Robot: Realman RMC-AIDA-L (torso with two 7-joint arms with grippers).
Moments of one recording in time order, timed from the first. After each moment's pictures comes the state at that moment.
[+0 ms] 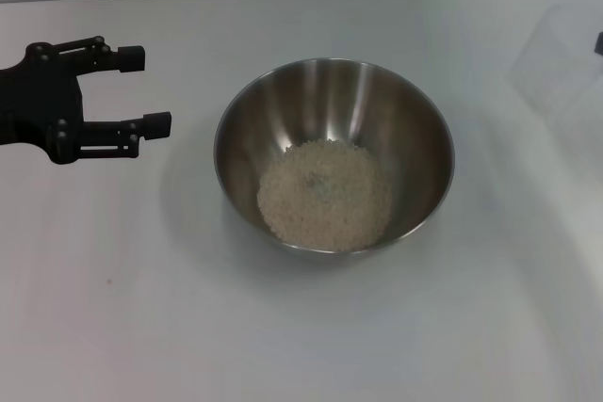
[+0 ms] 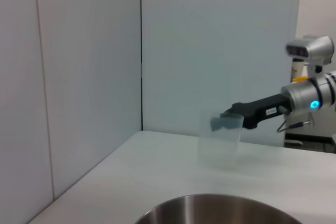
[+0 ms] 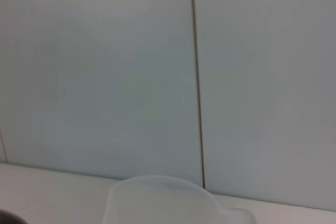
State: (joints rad) left arm -0.49 -2.01 0.70 0.94 1.89 1.79 -1.39; right arm 0.03 2.08 -1.12 -1.15 -1.47 -0.86 1.49
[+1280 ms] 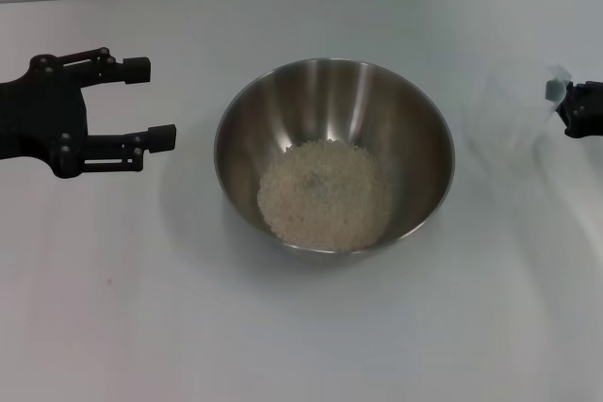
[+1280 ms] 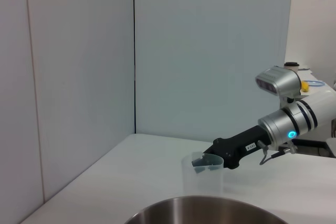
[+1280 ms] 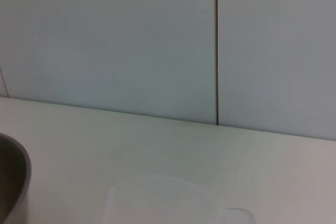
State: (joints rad) left arm -0.47 -2.03 0.69 0.97 1.89 1.82 -1.39; right arm 0.17 2.08 -1.10 -0.92 -1.58 -0.81 1.46
